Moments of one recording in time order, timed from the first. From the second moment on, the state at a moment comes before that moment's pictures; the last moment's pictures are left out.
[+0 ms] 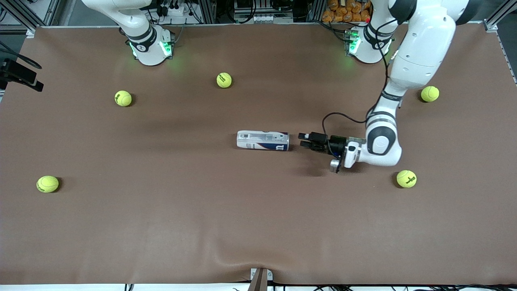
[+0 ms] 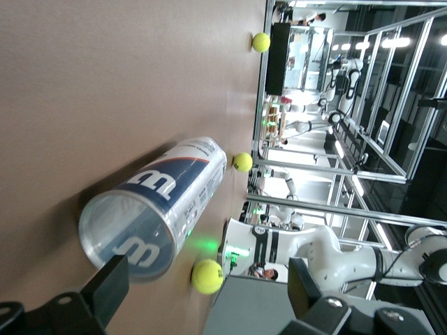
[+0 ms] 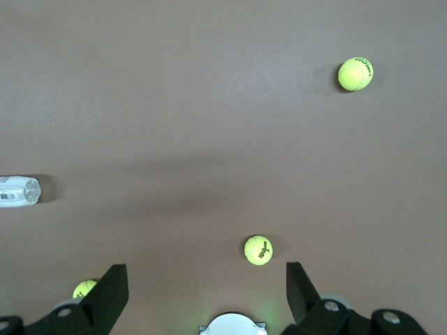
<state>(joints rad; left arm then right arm) -0.26 0.72 0.00 -1.91 -1.49 1.73 0.96 0.07 -0.01 -0.16 -1.44 0.03 1.34 0.00</state>
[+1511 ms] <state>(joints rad) -0.36 0.76 0.00 -1.92 -1.68 1.81 1.00 0.09 -0.01 -0.15 -1.45 0.03 1.34 -0.01</state>
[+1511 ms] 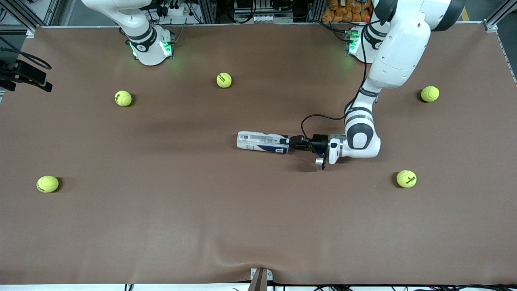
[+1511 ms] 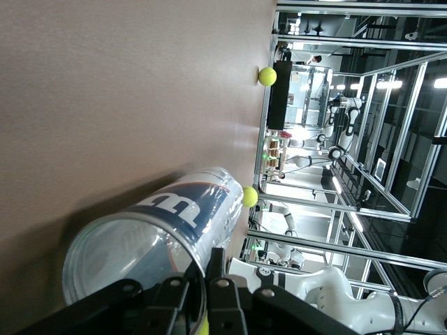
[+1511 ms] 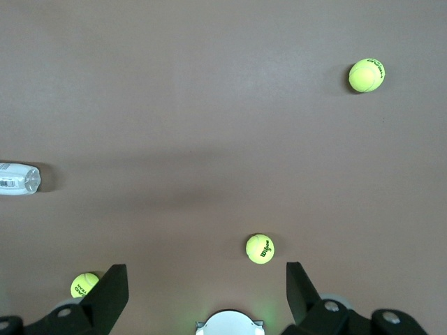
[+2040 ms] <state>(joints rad) -0.39 0.66 -0.01 -1.83 -1.63 1.84 0.73 0.10 -0.01 -0.15 -1.45 0.02 1.34 -0.01</state>
